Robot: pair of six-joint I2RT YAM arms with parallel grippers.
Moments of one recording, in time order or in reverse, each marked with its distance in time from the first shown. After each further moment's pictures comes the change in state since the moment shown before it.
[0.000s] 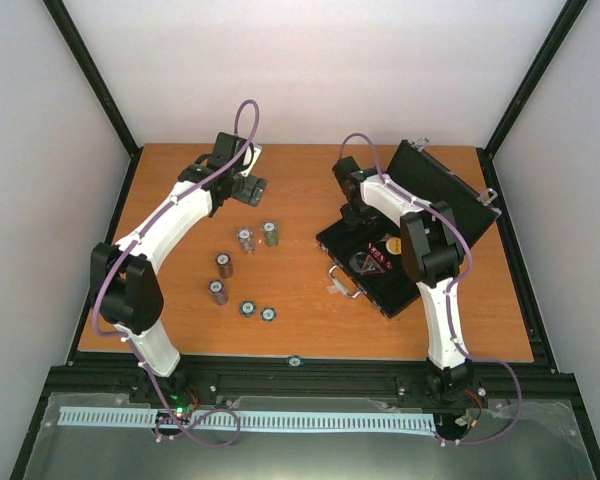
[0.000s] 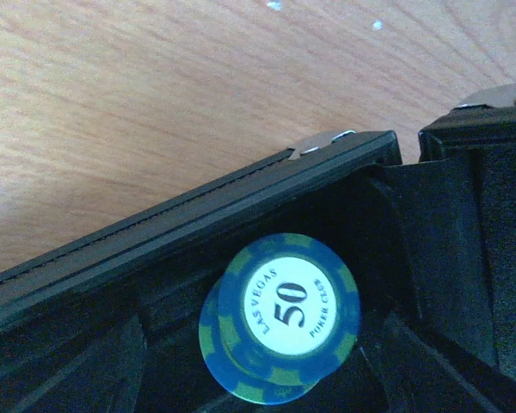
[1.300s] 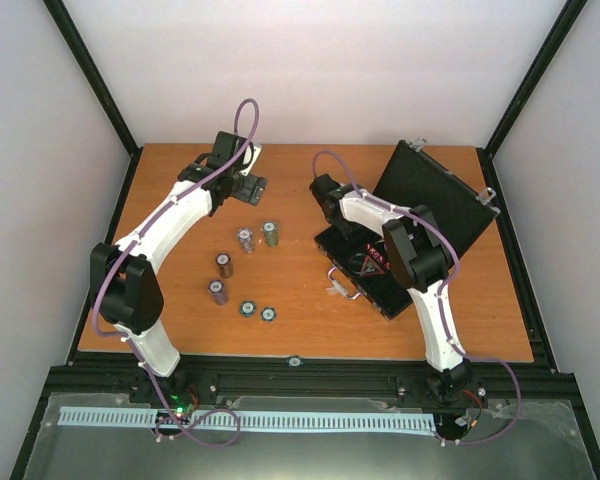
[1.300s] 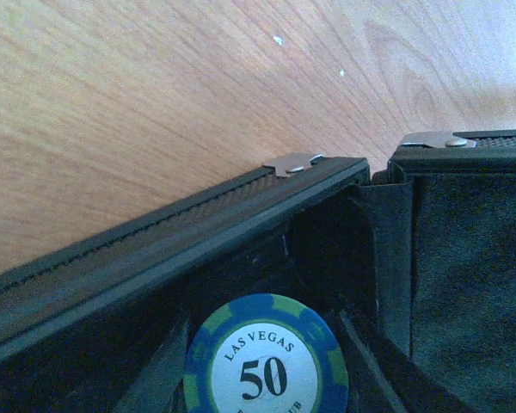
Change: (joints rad) left arm 0.000 0.000 0.007 0.000 0.000 0.000; right arm 0.117 0.014 -0.084 0.101 0.356 -0.097
